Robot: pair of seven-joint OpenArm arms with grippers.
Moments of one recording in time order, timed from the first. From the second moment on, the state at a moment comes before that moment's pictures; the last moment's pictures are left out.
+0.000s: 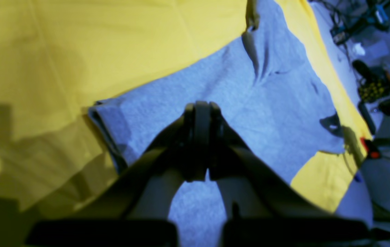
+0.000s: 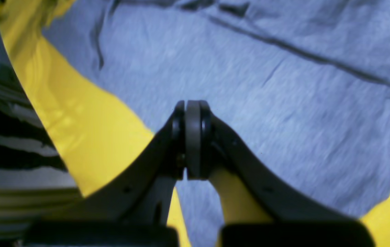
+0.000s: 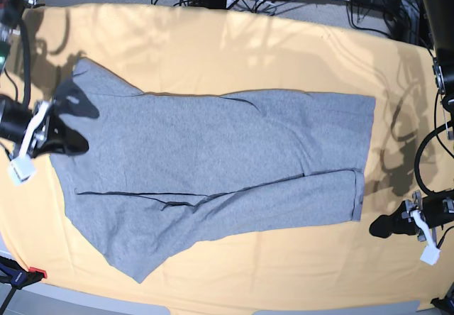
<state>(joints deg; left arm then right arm) -47.2 -39.3 7.6 41.1 -82.2 -43.9 71.0 -0.6 31.1 27.5 101.6 78.0 41.6 -83.1</state>
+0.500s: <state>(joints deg) -47.2 -39.4 7.6 41.1 -82.2 -43.9 71.0 -22.5 31.0 29.7 109.5 78.0 41.6 -82.9</state>
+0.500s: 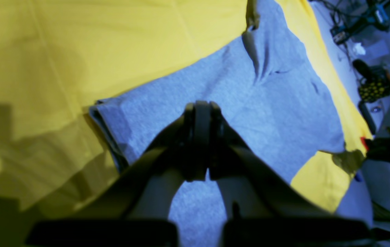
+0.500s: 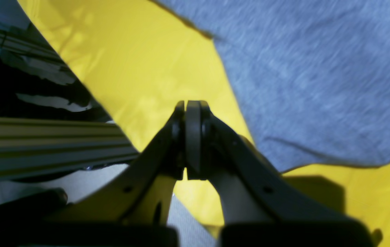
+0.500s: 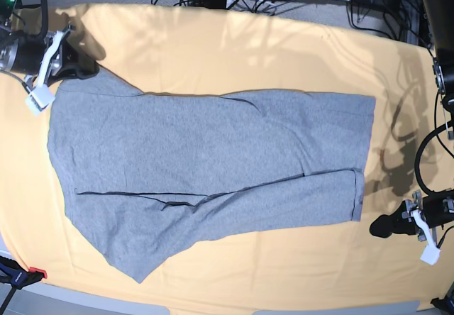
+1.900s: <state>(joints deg) -47.2 -39.3 7.6 41.1 -82.2 -43.9 70.5 -15.4 31.1 11.0 110.2 10.9 25.2 -48.1</state>
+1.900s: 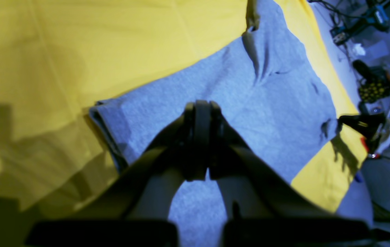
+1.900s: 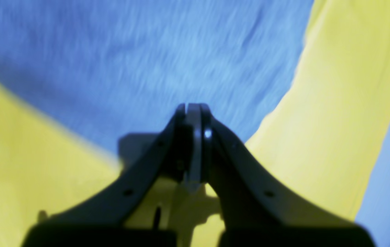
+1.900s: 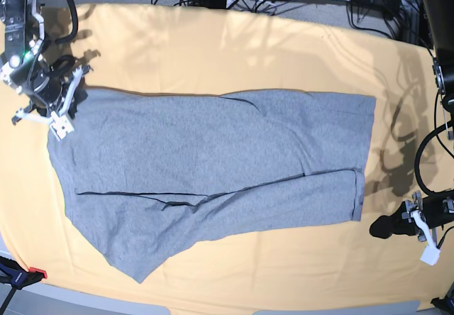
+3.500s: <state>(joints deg) -47.2 -41.3 7.6 41.1 -82.8 -43.9 70.5 -21.8 31.3 -0.6 110.1 3.5 30.4 -43.6</state>
